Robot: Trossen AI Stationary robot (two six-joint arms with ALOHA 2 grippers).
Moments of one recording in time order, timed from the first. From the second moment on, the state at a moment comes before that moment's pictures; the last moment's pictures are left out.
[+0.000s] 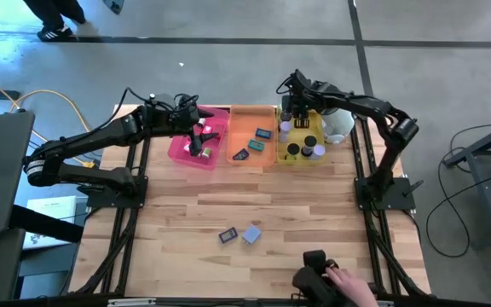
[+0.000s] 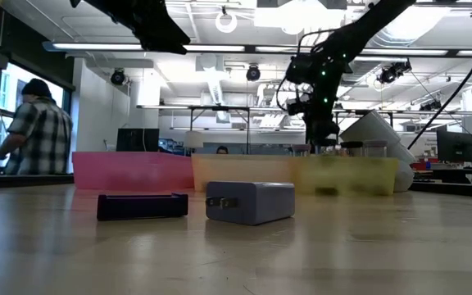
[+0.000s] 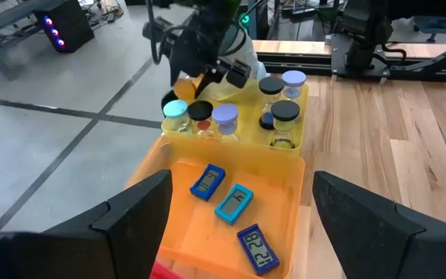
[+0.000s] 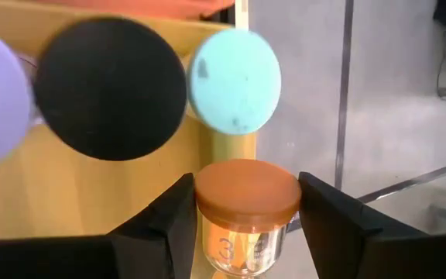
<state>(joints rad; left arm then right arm) 0.44 1.02 0.97 -0.28 0.08 0.17 -0.76 1.78 1.32 -0.60 0.25 -0.80</state>
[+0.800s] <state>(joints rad) 0.44 1.02 0.97 -0.28 0.08 0.16 -0.67 1.69 1.32 -0.56 0.31 -0.81</state>
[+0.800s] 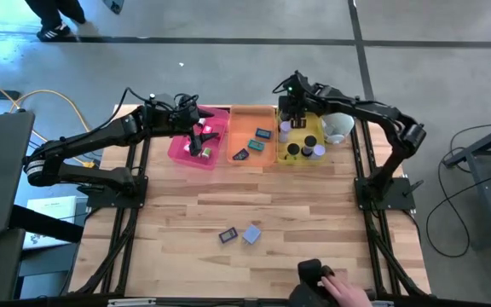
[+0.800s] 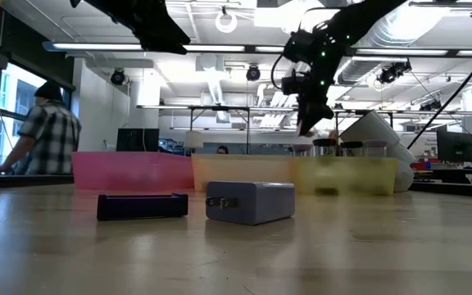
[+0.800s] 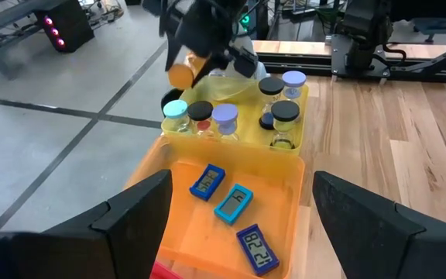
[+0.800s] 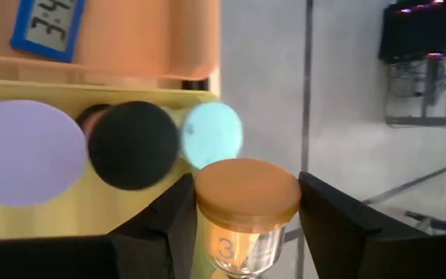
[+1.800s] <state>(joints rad) 0.42 1.13 0.97 0.23 0.37 -0.30 -0.26 1.21 1.33 -0.08 0.07 -0.16</state>
